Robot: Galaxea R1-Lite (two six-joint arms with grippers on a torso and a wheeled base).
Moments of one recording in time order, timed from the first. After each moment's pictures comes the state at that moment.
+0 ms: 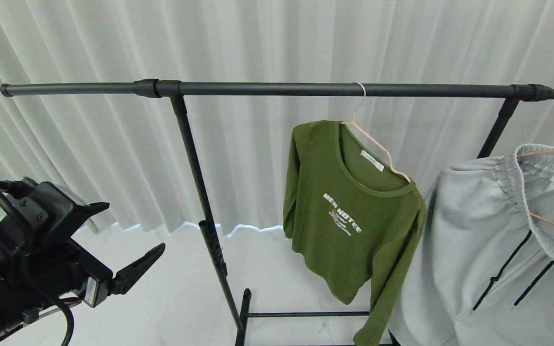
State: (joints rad) left arm -0.20 1.14 -0.40 -0.50 -0.11 0.53; right arm -0.04 1.02 -0.83 0.12 -0.31 -0.42
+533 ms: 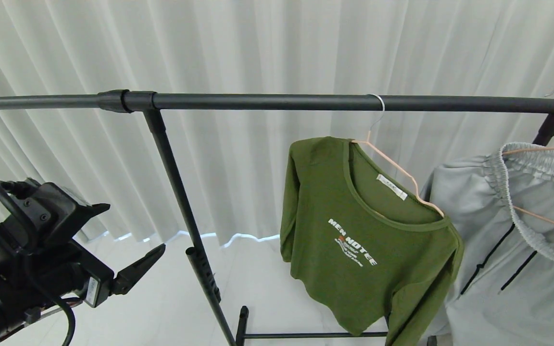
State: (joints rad) left arm -0.20 1.15 -0.39 -0.50 -0.11 0.52; right arm -0.03 1.11 -0.83 0.05 -0.31 -0.39
